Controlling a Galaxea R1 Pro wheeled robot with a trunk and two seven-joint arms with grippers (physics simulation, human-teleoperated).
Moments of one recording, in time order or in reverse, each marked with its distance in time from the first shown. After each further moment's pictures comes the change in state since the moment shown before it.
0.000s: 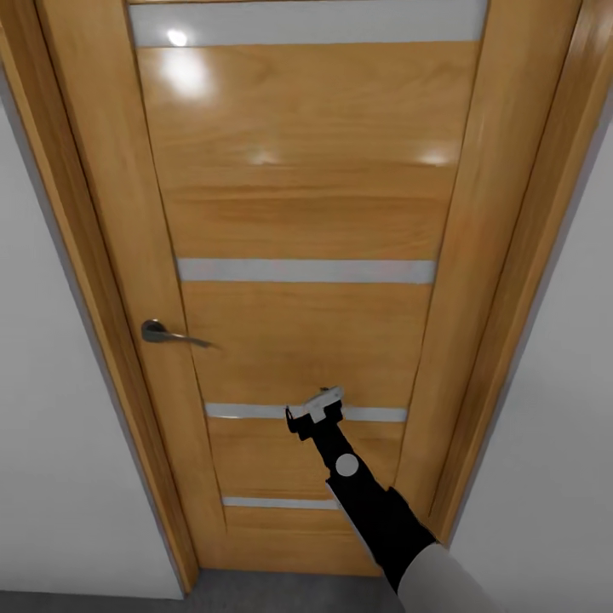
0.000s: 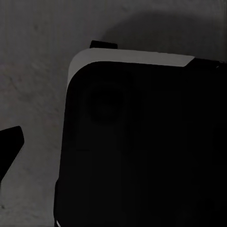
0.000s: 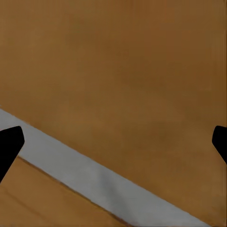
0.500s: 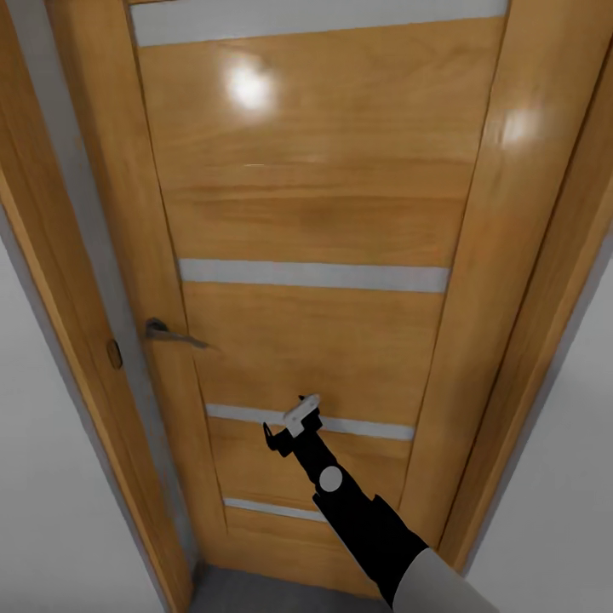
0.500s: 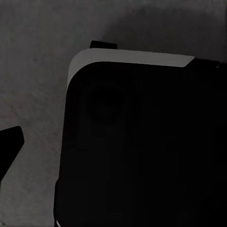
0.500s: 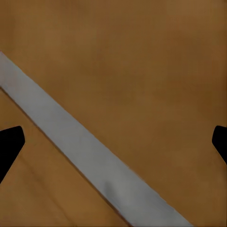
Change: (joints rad) left arm 0.000 0.000 0.000 0.000 0.000 0.000 0.000; right arm 0.000 0.000 0.153 0.004 0.006 0.001 0.024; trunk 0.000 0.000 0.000
